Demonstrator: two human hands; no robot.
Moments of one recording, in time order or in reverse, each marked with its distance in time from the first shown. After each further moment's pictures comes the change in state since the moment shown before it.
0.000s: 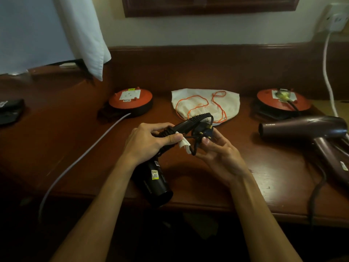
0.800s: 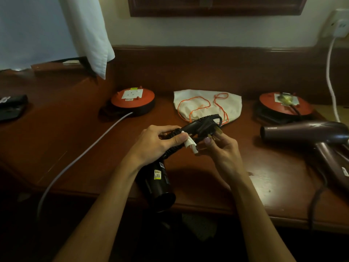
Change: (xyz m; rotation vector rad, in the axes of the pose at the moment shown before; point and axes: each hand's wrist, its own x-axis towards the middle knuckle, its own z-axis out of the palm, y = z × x) left_hand 0.002 -0.010 0.009 -0.156 -0.119 0.015; right_hand 0.001 0.005 0.000 -0.637 0.193 -0.258
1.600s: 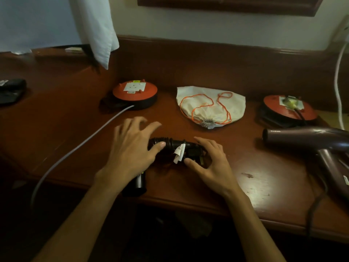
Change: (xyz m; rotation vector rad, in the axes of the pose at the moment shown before) left_hand -0.036 -0.004 -0.012 0.815 0.194 -0.047; right_hand -0.020 0.024 0.000 -0.764 -0.108 -0.018
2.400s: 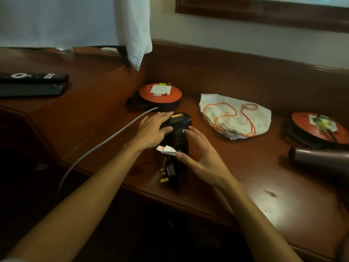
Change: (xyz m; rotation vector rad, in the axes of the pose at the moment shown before) left_hand 0.084 -0.072 0.046 -0.340 -0.054 -0.031; right_hand 0.054 -0.046 0.044 0.002 -0.248 -0.145
